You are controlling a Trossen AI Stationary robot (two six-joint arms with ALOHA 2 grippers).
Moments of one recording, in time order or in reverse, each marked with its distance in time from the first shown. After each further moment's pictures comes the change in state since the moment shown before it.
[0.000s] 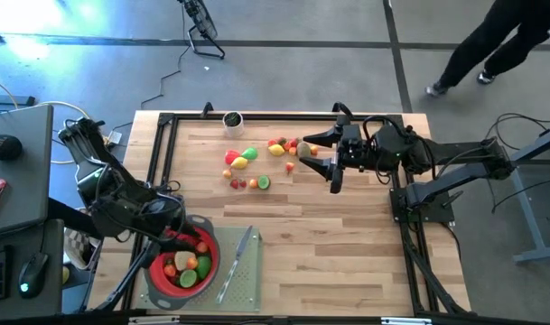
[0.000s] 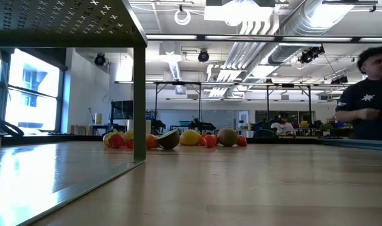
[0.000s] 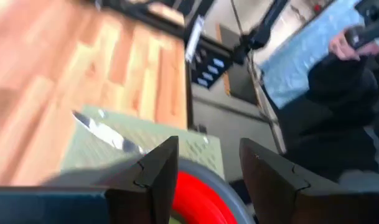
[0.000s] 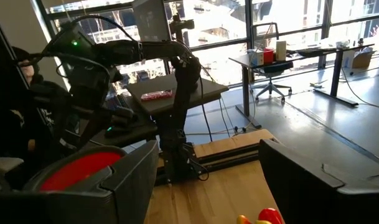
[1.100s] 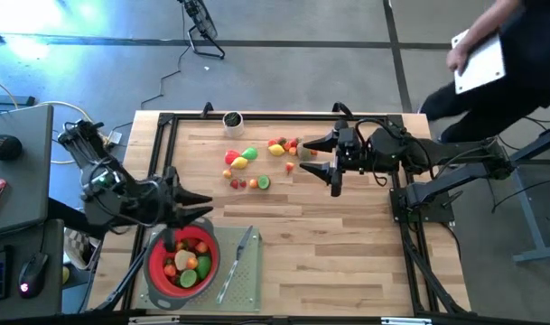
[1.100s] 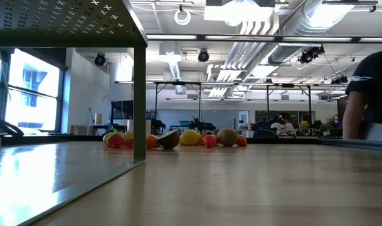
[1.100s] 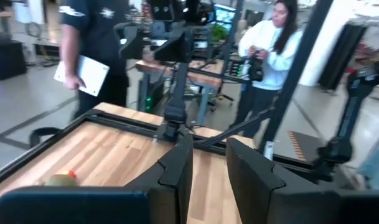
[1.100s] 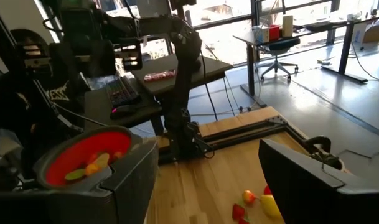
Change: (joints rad) left arm 0.038 0.032 0.000 0.401 -0.514 0.508; right arm 0.001 0.000 0.000 -0.088 -0.032 0.056
